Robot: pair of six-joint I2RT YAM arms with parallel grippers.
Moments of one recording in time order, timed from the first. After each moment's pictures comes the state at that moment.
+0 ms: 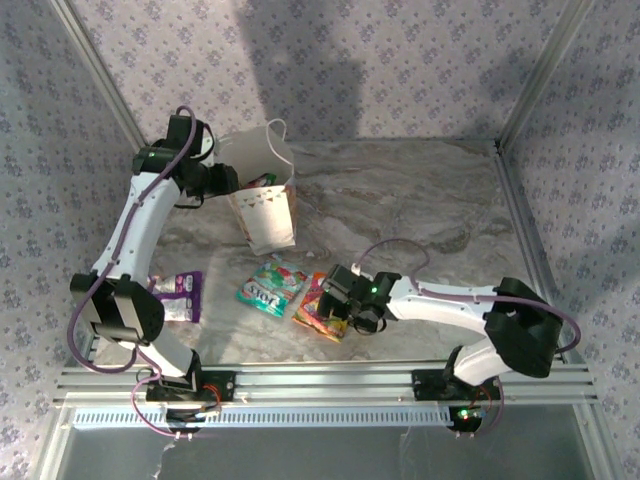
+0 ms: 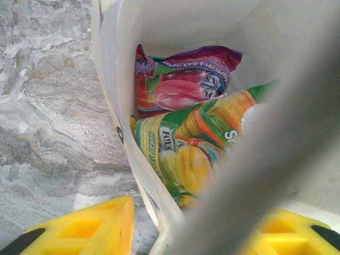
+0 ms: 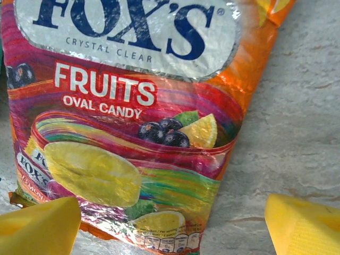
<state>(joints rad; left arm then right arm) -0.18 1.59 1.68 -1.08 0.12 -0.32 1.06 1.46 0.82 -0.57 0.04 1.26</state>
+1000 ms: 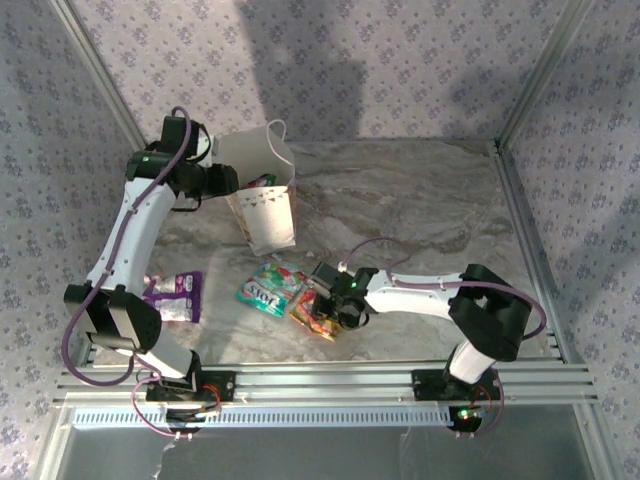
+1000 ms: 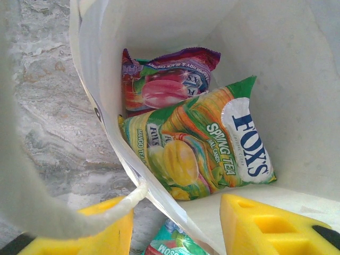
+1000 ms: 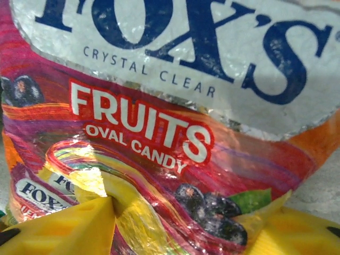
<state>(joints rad) -0.18 1.54 1.67 -1.08 0.16 -0.31 1.06 1.62 0.92 -0.52 0.02 1.28</state>
